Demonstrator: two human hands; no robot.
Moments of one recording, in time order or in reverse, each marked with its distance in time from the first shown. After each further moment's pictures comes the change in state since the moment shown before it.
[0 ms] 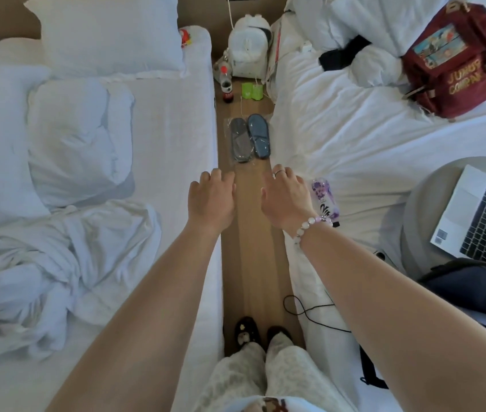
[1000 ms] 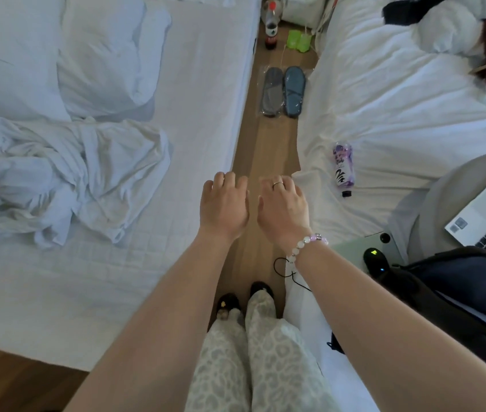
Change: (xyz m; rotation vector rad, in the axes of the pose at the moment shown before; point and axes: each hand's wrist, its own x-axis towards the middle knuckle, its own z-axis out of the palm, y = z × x) left_hand -0.132 0.075 0.087 -0.026 0.068 -0.151; right_hand -0.123 0.025 0.084 0.068 -0.100 -0.186
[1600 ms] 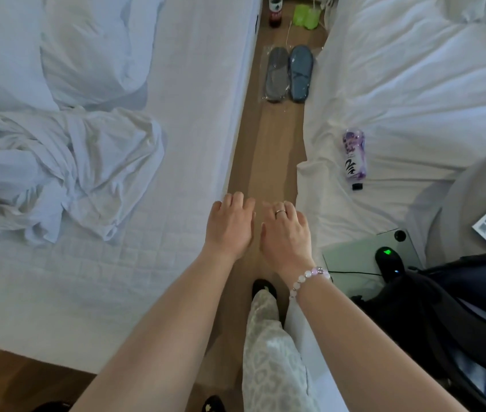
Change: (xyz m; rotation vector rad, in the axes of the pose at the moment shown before) left_hand 0.000 0.023 0.072 -0.050 -0.200 0.015; right_hand -0.012 0.031 0.073 0.030 -0.113 -0.004
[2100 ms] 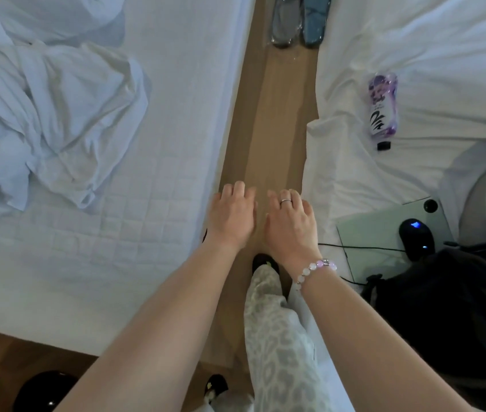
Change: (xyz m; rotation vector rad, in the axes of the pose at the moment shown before) left_hand 0.002 -0.011 0.124 -0.020 -0.071 -0.035; right_hand 0.008 0.013 0.116 -0.060 -0.018 0.032
